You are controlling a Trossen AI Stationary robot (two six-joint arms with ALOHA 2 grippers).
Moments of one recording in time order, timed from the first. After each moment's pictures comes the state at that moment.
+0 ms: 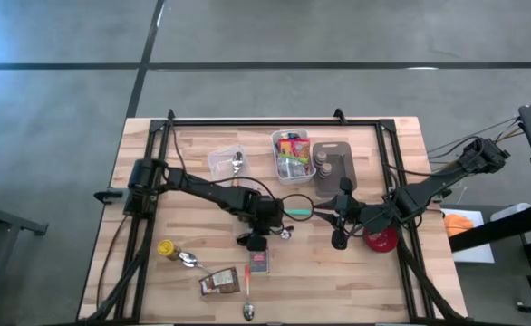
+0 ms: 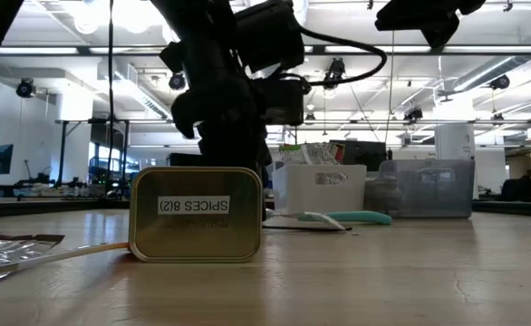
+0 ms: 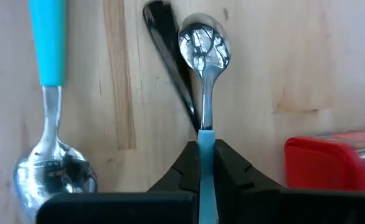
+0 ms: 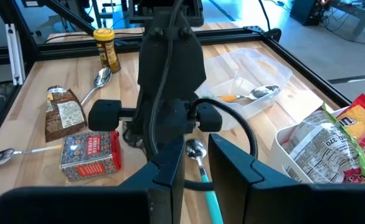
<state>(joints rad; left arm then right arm) -0.10 2.01 1.31 -0.48 0.16 -0.06 0.49 1.10 0.74 -0.14 0.65 0.36</state>
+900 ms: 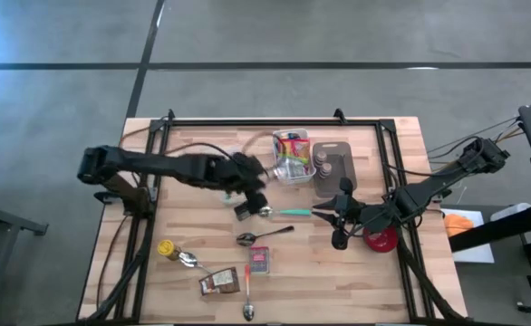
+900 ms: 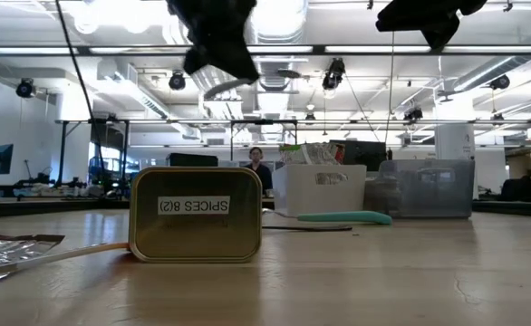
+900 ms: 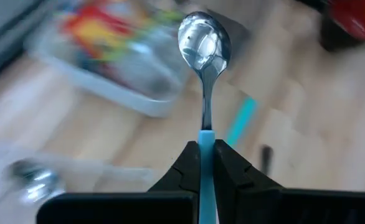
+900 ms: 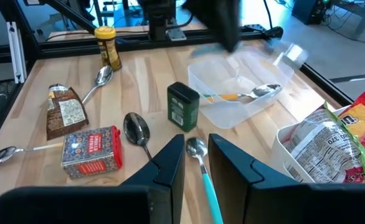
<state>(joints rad) -0.01 1.56 1.32 -0.63 -0.26 -0.46 0.49 1.10 0.74 -0.15 0.64 0.36</state>
